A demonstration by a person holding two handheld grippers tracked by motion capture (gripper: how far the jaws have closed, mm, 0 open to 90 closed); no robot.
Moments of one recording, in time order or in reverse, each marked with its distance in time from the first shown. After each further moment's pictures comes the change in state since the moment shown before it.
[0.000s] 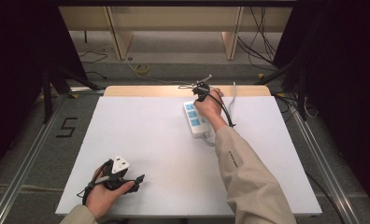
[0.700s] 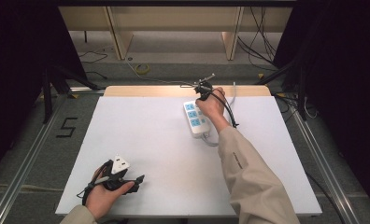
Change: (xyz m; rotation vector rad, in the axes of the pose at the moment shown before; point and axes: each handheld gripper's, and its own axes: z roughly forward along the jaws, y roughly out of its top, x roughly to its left) left arm 0.000 -0.001 0.000 0.004 0.000 -0.008; right arm -0.004 -0.001 -0.014 -0.039 0.002 -0.006
